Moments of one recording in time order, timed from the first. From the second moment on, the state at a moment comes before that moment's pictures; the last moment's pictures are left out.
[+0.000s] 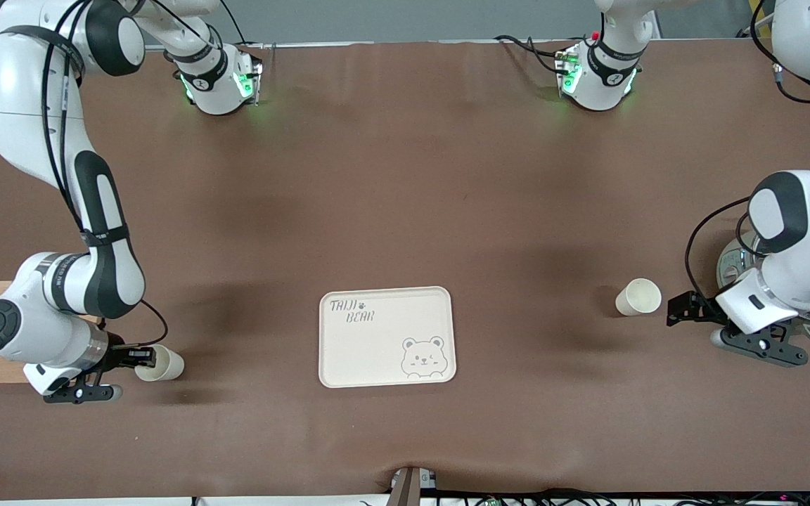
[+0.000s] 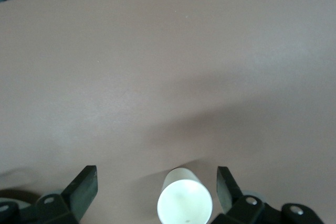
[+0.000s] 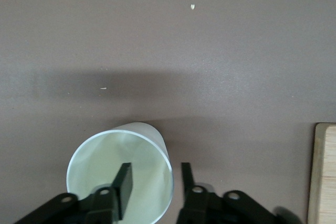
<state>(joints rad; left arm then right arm) 0.14 0.47 -0.17 -1.59 -0.01 2.18 0.26 0.00 0.82 -0.08 -1.33 0.09 2.20 -0.15</state>
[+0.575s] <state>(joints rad) 0.08 0.47 -0.17 -1.51 0.00 2.12 0.04 0.00 0.74 -0.08 -1.29 0.09 2.18 -0.17</state>
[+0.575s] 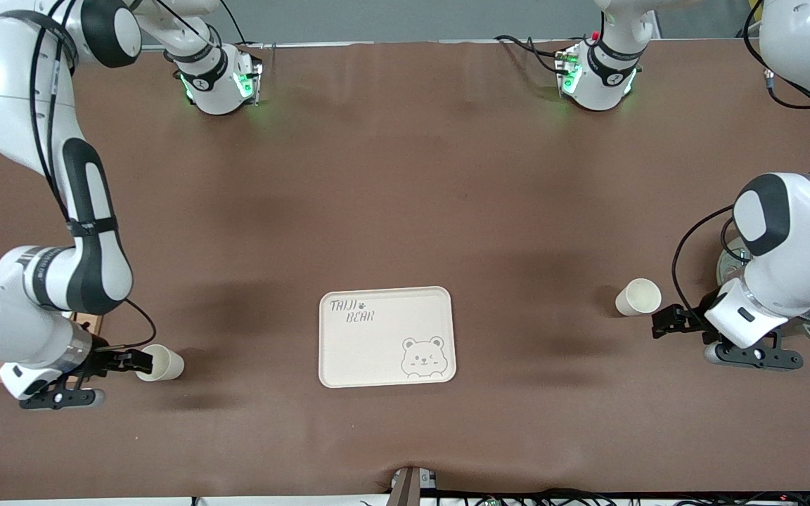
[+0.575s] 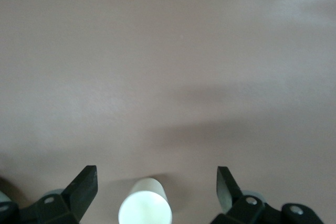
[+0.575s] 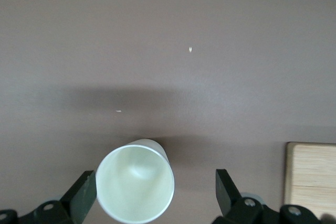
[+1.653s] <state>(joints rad) 0.02 0.08 -0.25 -1.54 0.01 1.65 -0.08 -0.01 0.33 -0.09 -1.29 0.08 1.74 -0.15</state>
